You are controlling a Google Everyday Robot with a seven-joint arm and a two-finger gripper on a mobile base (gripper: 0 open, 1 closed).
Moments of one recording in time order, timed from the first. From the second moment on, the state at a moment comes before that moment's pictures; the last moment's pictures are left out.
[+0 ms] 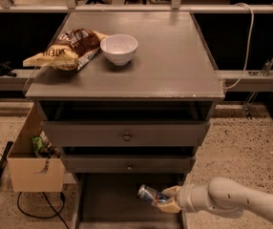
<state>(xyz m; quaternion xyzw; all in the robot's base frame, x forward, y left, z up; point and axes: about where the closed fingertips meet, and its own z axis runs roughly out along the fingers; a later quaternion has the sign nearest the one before) 0.451 -0.118 0.383 -0.47 0.79 0.24 0.30</state>
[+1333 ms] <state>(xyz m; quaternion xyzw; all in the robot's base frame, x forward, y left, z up) 0.470 -0.078 0.239 -0.41 0.83 0.31 0.21</state>
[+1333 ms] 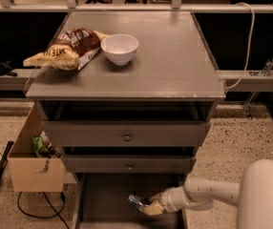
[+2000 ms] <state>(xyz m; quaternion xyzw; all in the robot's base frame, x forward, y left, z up) 0.490 -0.069 0.168 -0.39 0.85 0.30 0.19</state>
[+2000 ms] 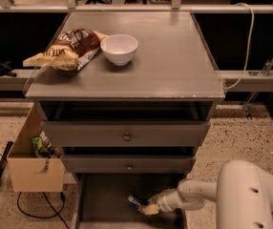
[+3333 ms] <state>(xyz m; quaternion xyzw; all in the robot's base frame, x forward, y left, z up) 0.490 -0.068 0.167 -0.39 0.85 0.30 0.19</state>
